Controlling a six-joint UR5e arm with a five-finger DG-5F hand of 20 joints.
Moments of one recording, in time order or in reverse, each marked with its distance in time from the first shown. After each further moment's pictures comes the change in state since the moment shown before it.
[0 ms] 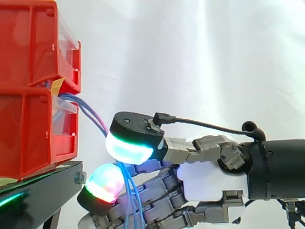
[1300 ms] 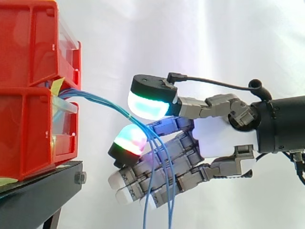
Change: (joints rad) arm -0.034 0.090 -0.001 -0.138 -0.006 -0.015
